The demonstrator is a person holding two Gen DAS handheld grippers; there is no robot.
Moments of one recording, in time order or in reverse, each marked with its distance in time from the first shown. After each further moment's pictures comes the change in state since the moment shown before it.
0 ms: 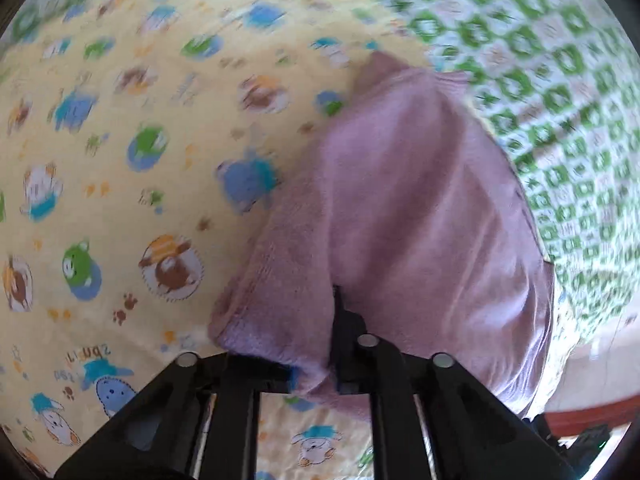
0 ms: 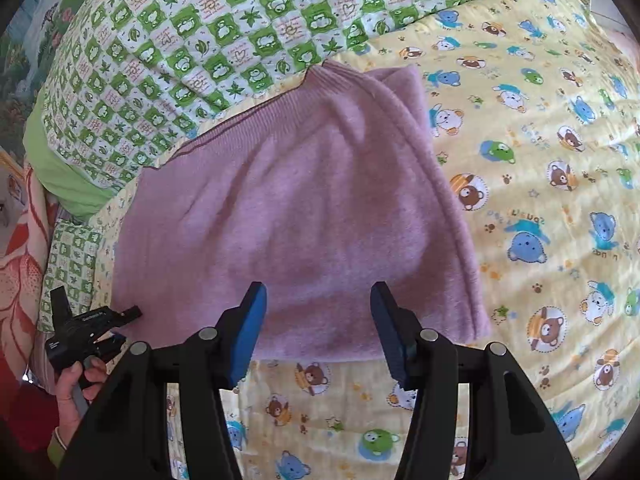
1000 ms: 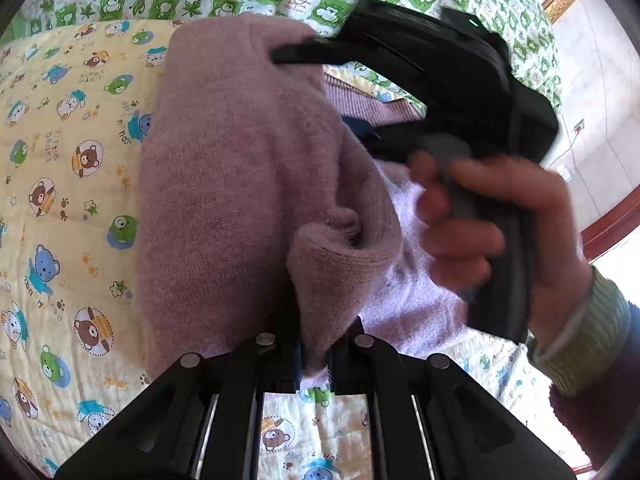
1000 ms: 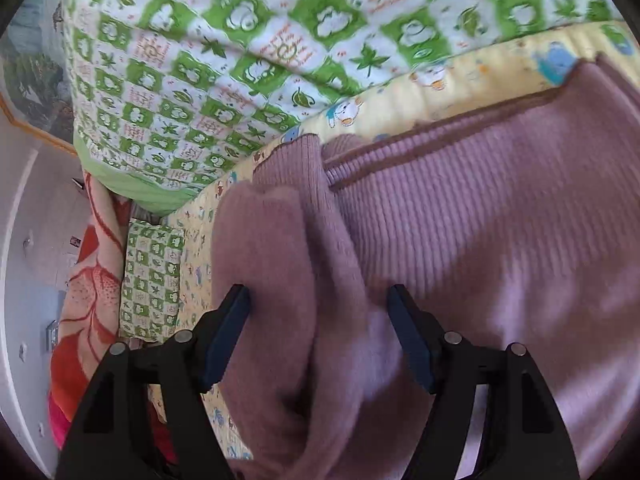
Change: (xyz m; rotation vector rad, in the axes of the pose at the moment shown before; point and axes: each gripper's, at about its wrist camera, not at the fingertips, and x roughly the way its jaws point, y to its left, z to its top) left arm 0.023 -0.169 -0.075 0.535 0.130 -0.223; right arm 0.163 0.100 0.126 -0.057 0.234 0.421
